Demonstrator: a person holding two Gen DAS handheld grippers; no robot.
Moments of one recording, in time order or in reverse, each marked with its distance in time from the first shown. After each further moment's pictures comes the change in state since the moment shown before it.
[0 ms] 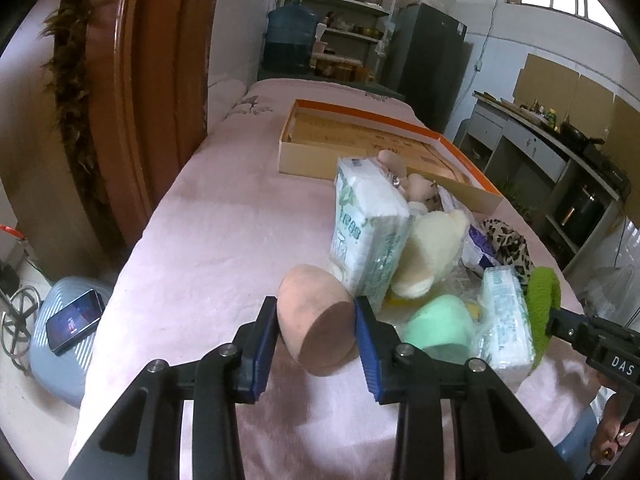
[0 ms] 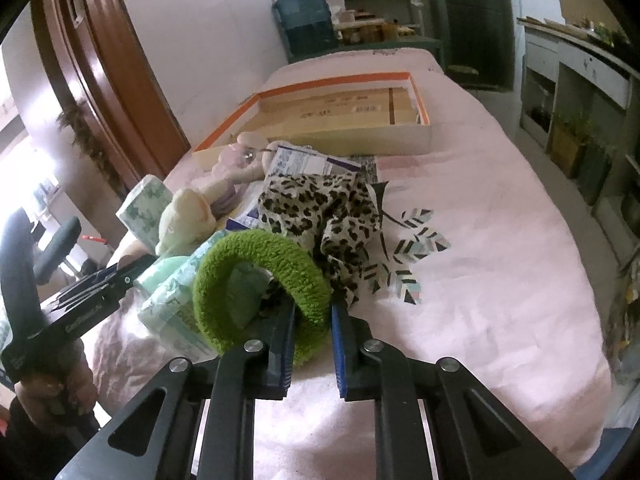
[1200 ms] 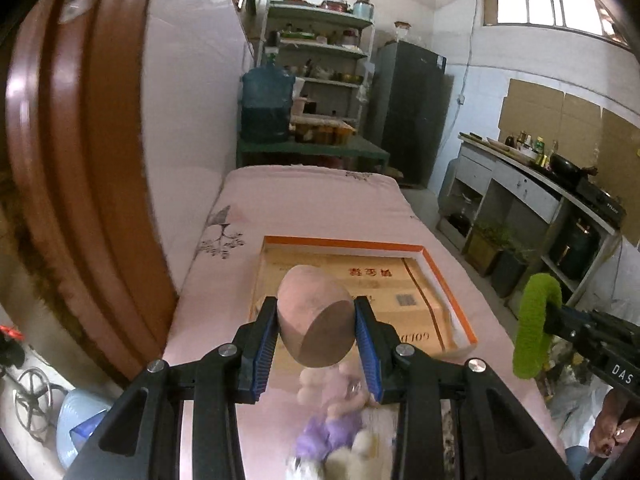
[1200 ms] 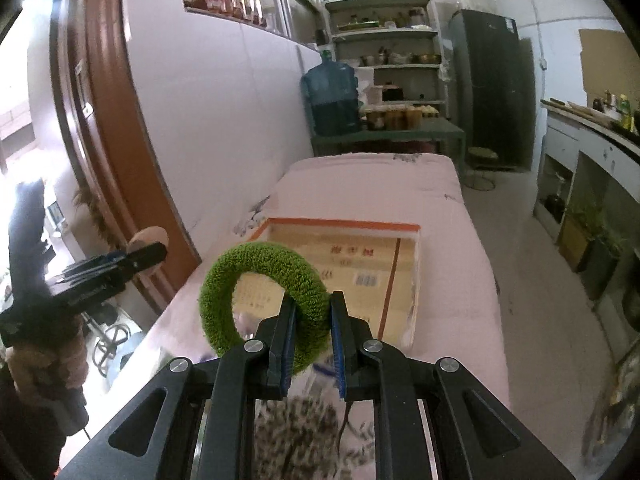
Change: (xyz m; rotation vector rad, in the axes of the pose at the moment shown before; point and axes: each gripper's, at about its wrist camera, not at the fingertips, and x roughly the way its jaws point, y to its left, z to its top) left arm -0.015 -0.044 0.175 0.077 -0.158 -0.012; right arm -0.042 -0.015 0.167 -0.118 -0.214 0.052
